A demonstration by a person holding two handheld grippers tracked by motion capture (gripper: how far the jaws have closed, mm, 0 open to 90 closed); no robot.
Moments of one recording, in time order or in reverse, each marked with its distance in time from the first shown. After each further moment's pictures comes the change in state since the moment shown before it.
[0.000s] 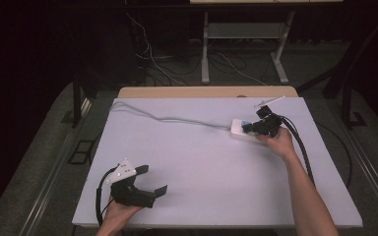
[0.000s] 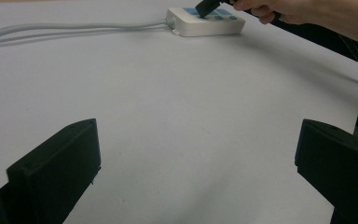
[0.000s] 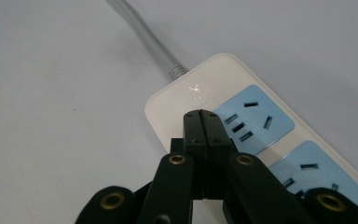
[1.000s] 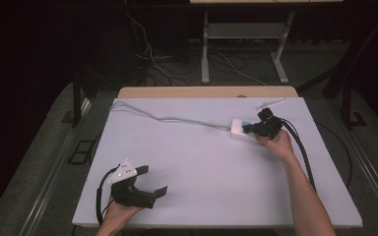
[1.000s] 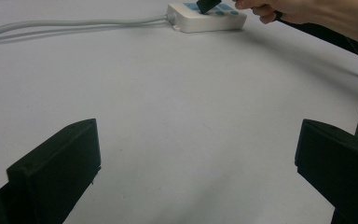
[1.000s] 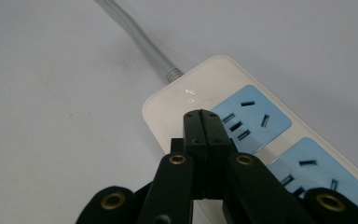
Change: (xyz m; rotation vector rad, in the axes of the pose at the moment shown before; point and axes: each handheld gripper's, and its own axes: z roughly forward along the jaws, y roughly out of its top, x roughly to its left) left arm 0.000 0.000 0.000 0.016 0.007 0.010; right arm 0.002 -0.008 0.001 -0.051 -0.022 0.003
